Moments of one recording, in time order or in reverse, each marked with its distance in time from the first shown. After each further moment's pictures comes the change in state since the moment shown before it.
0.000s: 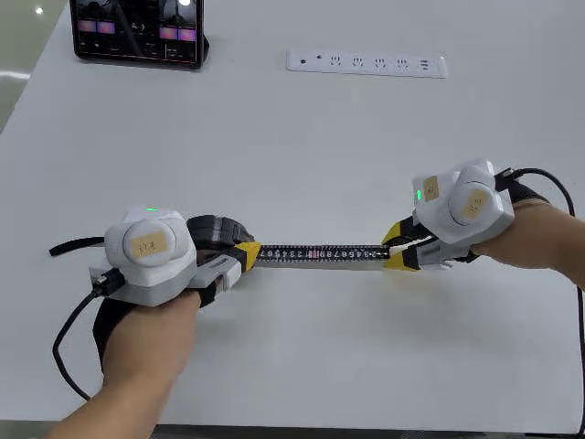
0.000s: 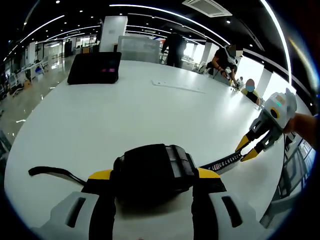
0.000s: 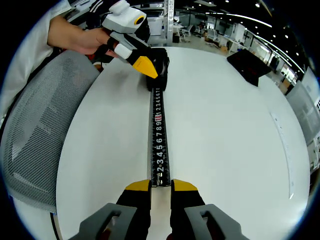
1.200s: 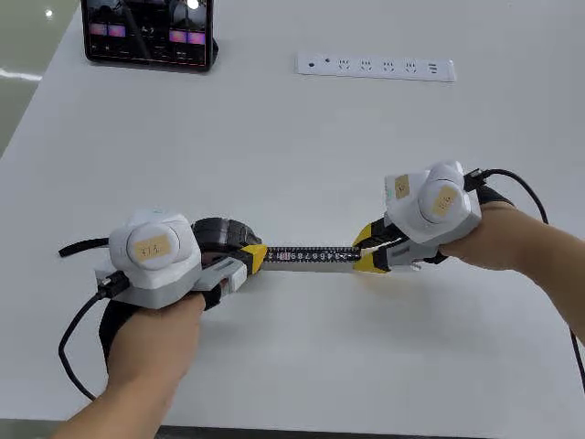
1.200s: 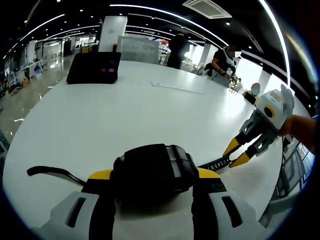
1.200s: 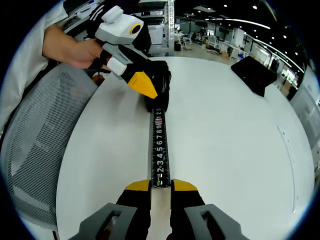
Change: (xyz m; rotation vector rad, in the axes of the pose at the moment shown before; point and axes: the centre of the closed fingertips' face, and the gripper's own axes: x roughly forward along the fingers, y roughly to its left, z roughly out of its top) left arm 0.001 0.002 0.000 -0.010 -0.007 -0.019; right arm 0.026 -0.001 0.044 0.006 -0.084 0.032
